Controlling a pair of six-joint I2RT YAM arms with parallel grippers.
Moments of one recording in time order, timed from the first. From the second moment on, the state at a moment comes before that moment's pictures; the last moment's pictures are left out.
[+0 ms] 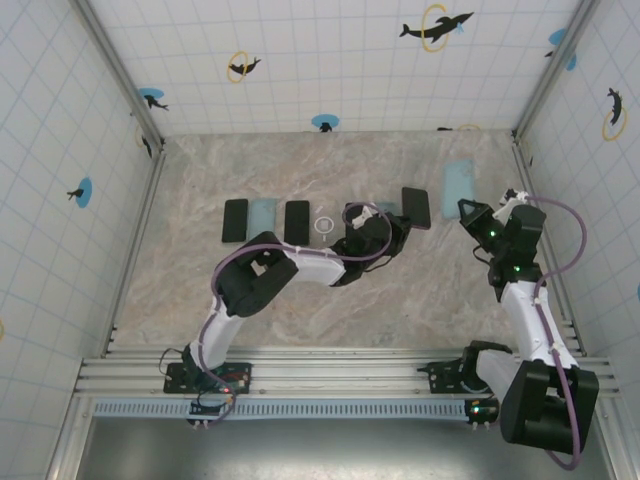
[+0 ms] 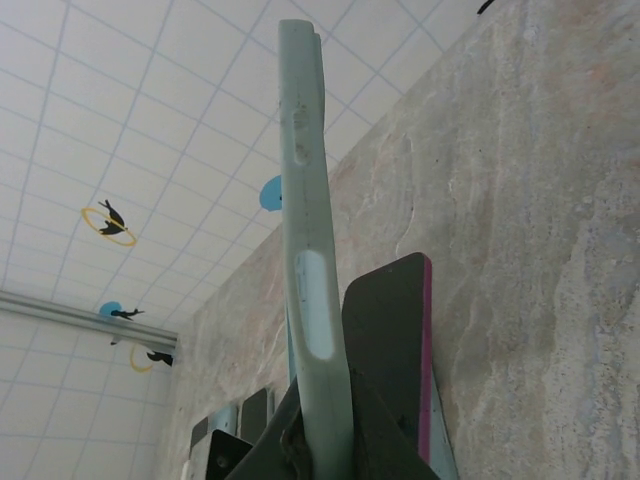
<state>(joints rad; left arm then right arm) -1.03 2.19 1.29 0.67 -0.16 -1.70 -0.14 0.98 0.53 0.12 -0.47 0.81</state>
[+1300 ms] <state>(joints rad) -1.07 2.43 1.56 0.56 -0.23 -1.92 -0.14 0.98 0.54 0.07 -0.44 0.80</state>
